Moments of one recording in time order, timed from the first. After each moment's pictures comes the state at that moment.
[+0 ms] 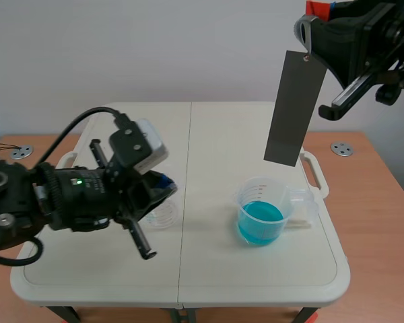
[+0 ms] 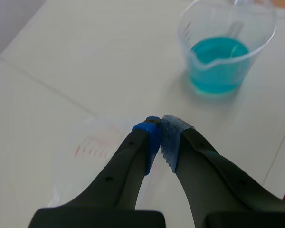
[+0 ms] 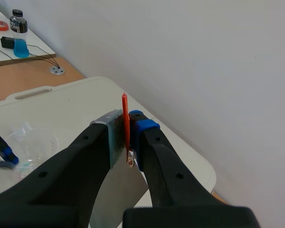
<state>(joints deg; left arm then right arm) 0.0 -32.7 31.9 93.2 -6.0 -21.2 6.9 -9.8 18.3 12.3 119.5 14.5 45.5 -11.3</state>
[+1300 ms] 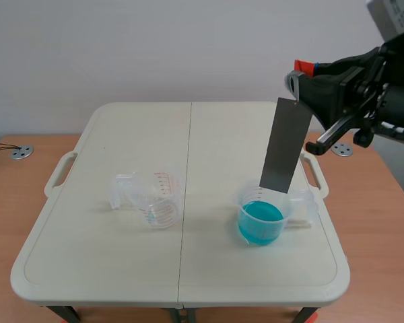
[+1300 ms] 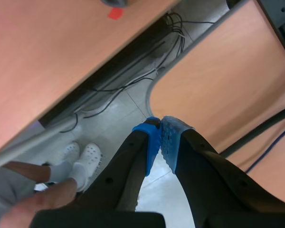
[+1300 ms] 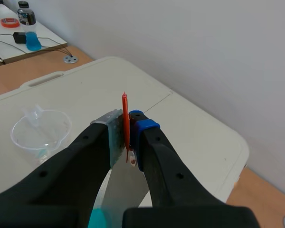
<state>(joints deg) 55.7 -47.6 3.8 85.2 -12.7 -11.5 -2.5 -9.6 18.3 9.0 107.7 14.4 45.3 -7.9</state>
